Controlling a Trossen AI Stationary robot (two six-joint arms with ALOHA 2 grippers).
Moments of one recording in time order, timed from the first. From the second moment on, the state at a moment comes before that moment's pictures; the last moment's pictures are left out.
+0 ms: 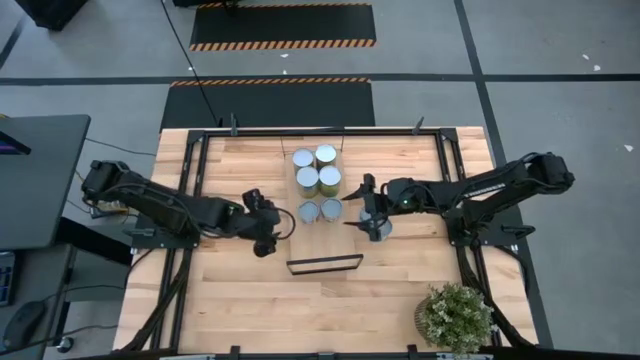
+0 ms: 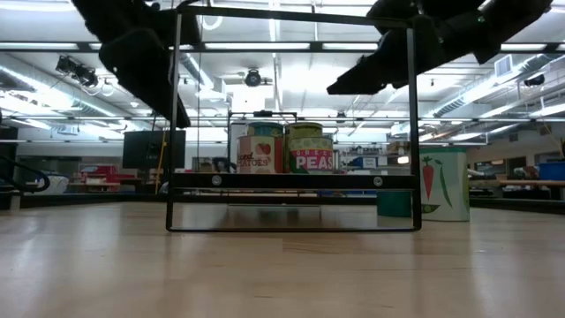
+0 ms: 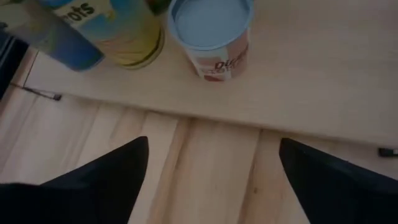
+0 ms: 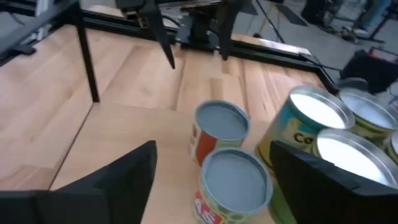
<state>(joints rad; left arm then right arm) -0.26 1.33 0.86 -0.58 -0.49 -0.37 0.01 1.27 0.60 0.32 0.05 -0.20</state>
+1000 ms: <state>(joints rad) -0.08 1.45 0.56 0.30 -0.04 -0.07 0.00 1.55 0.67 0.38 -0.05 -0.01</state>
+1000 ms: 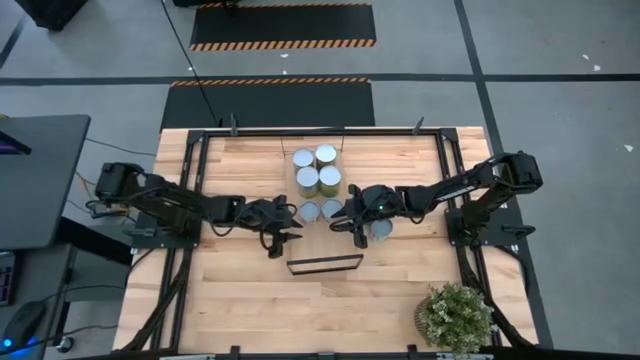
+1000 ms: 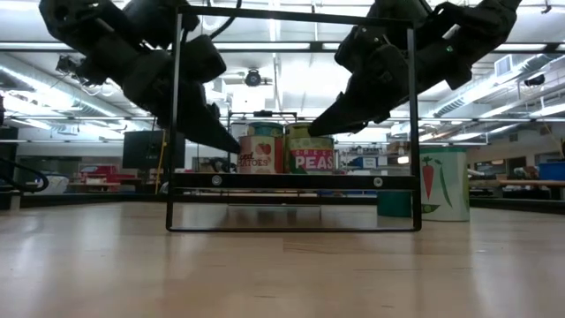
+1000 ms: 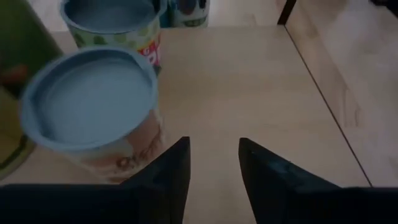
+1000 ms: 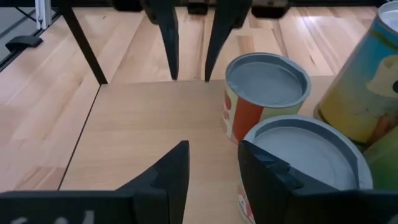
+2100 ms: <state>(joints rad) -0.04 1.55 0.56 0.43 -0.14 -0.07 -0.03 1.50 0.69 0.25 -0.01 -0.05</state>
